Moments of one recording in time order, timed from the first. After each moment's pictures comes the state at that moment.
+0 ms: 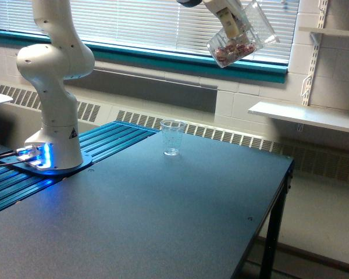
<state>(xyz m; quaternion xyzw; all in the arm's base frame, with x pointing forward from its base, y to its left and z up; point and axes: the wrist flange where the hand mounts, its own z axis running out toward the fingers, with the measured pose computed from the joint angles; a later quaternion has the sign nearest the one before) 0.550 -0.111 0.554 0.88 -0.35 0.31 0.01</state>
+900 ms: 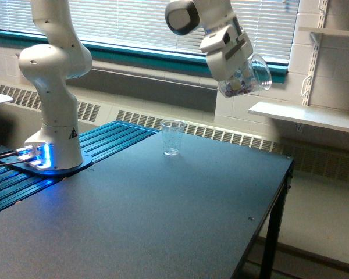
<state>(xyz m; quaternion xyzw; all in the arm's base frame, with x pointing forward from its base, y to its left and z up) 0.507 0.108 0.437 0.87 -0.41 0.13 -0.22</state>
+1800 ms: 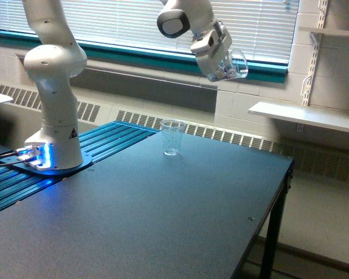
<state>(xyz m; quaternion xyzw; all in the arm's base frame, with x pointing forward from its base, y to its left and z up) 0.389 0.274 0.434 0.86 -0.40 0.08 -0.30</state>
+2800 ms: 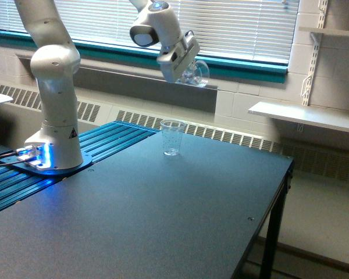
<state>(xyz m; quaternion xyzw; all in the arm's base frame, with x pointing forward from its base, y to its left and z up) 0.241 0.339 0.372 0.83 -0.47 -0.04 -0.31</state>
